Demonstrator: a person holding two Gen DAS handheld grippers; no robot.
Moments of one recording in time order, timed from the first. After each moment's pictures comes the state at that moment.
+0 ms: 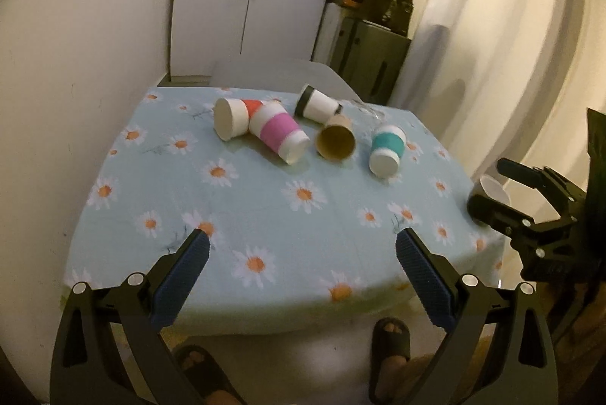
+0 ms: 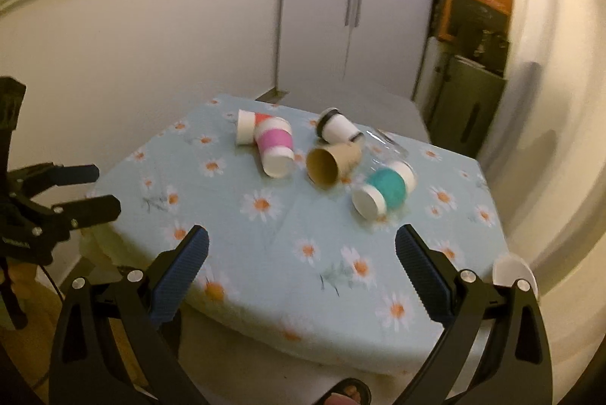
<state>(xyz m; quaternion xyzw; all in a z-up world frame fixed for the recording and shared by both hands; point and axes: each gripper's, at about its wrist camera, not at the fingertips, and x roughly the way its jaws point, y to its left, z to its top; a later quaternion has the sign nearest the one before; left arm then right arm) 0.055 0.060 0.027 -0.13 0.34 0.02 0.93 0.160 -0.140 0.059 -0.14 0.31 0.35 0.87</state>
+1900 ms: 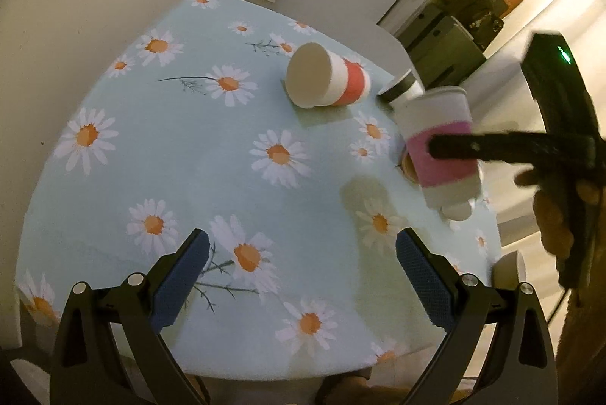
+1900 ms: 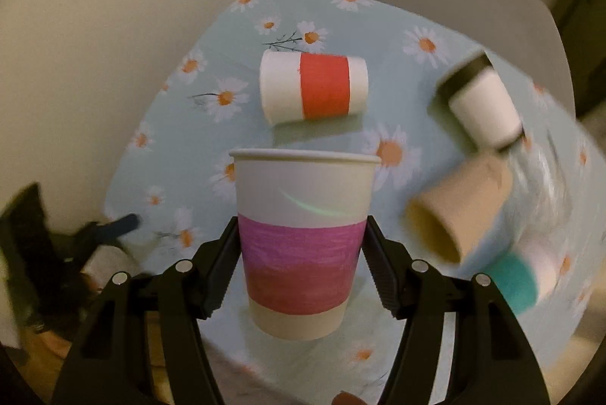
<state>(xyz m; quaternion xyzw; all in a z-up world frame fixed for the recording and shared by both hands) 0.146 0.177 -0.048 -0.30 0.42 0.07 0.85 0.345 0.028 0.002 -0.15 0.60 0.42 0.66</state>
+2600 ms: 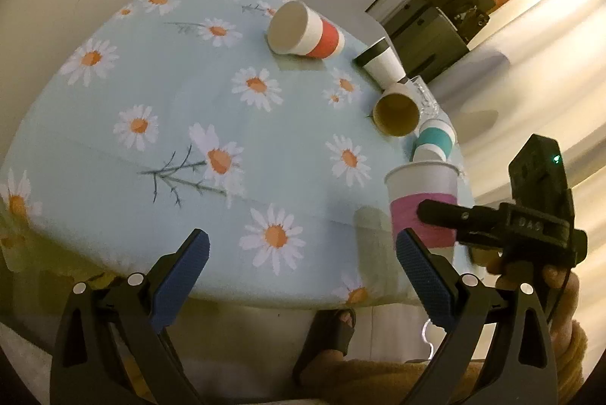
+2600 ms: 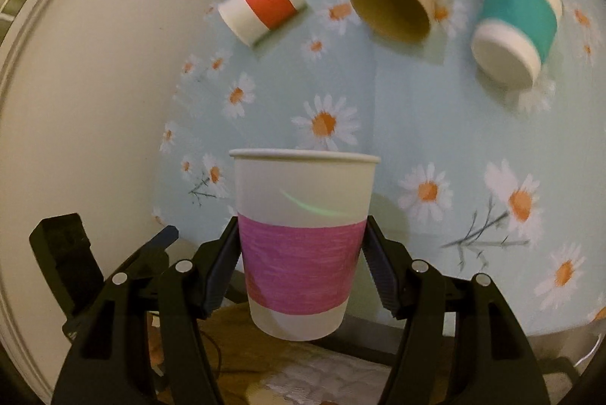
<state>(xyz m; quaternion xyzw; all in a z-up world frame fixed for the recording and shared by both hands) 0.095 0.132 -0.059 -0.33 0.43 0.04 0.84 0.270 -0.069 -0.053 0.04 0.66 0.37 0.66</state>
